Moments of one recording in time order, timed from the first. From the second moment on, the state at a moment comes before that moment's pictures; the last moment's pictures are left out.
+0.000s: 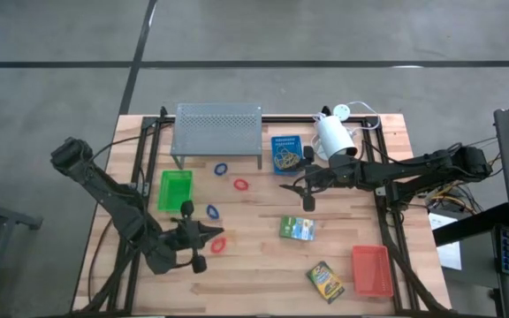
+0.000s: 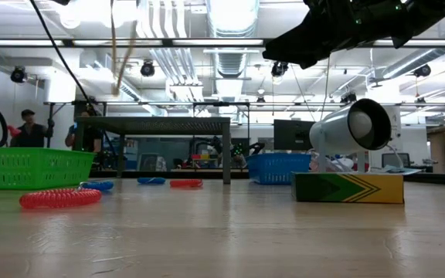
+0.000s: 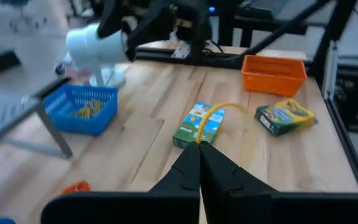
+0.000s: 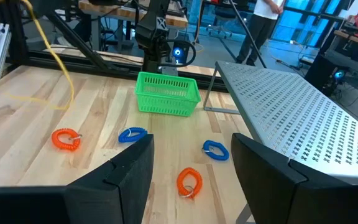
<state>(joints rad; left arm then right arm) -0.76 1.34 0.90 -0.19 -0.94 -0.48 -0.02 1.21 0.60 0.40 0.06 -0.13</state>
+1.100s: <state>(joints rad) -0.35 1.23 0.90 0.04 -0.63 0.09 -0.02 1.21 0.60 0.40 0.05 -0.13</state>
